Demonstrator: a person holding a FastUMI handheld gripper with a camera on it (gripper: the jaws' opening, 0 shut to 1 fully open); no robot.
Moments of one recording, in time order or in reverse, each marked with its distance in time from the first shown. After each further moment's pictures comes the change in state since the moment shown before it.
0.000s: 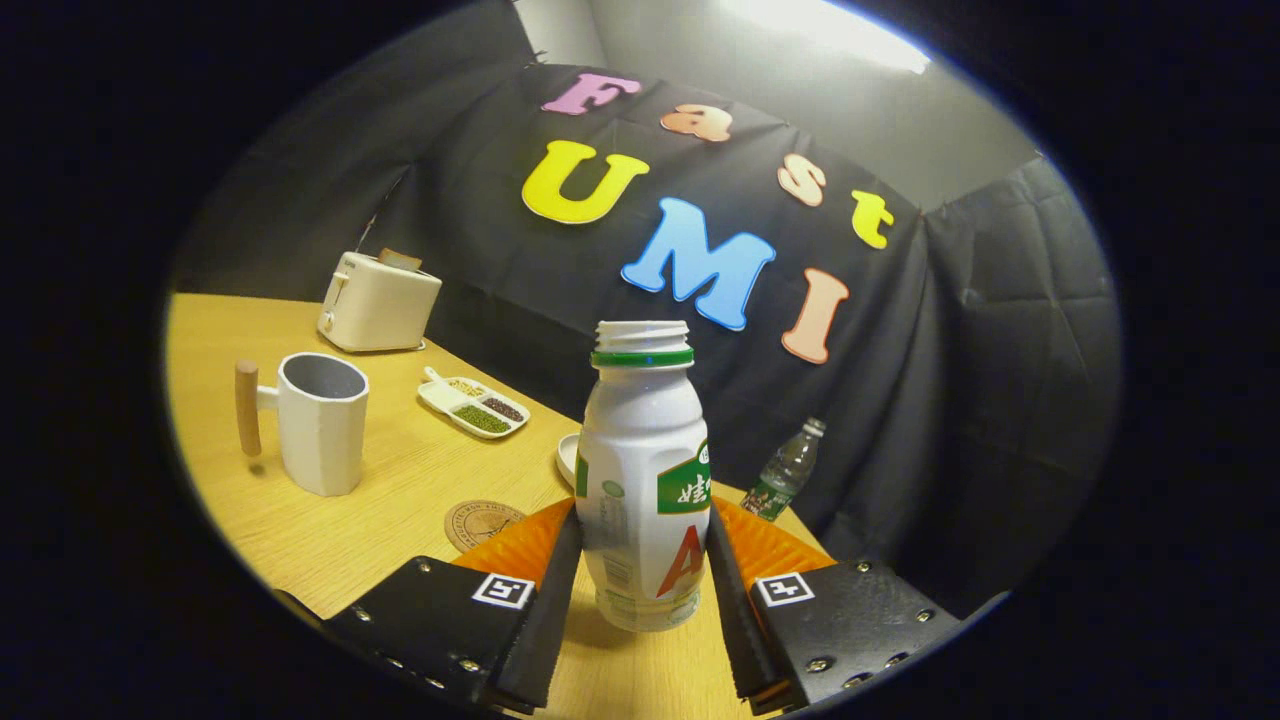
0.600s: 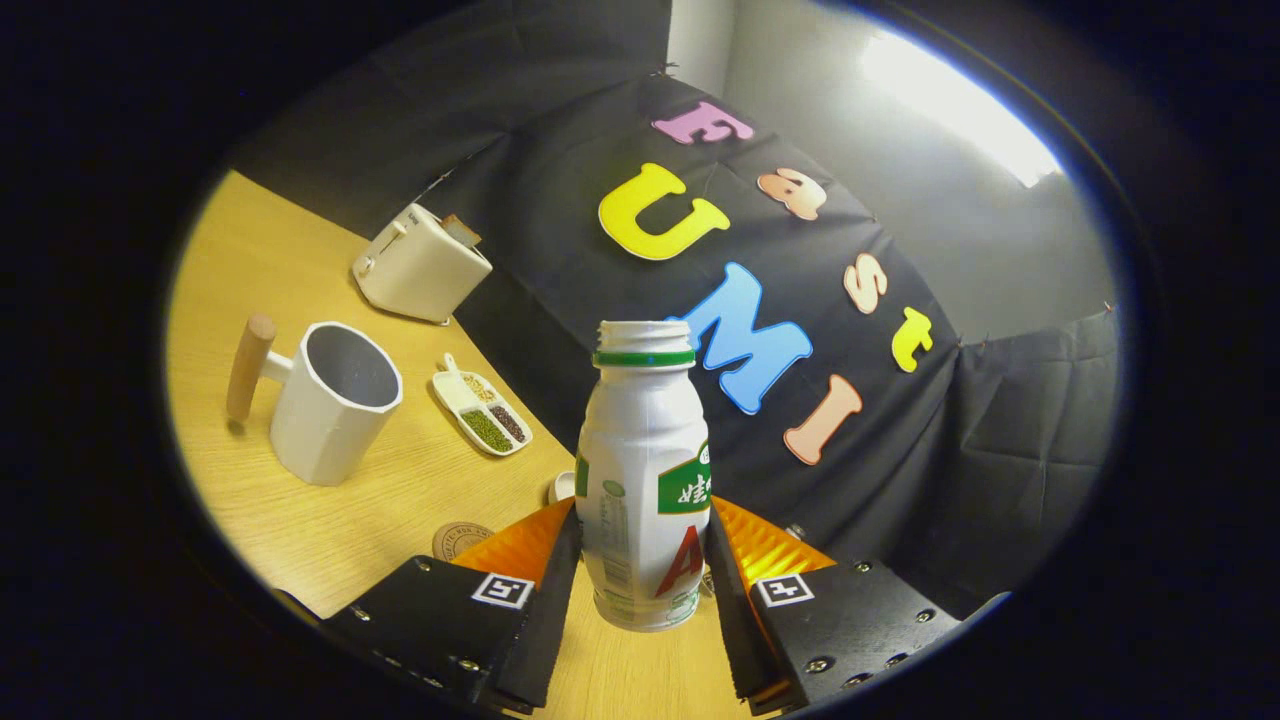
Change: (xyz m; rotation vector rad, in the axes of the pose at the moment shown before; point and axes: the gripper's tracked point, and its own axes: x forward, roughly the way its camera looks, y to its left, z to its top) arm 0.011 0.036 0.055 -0.349 -0.098 -0.027
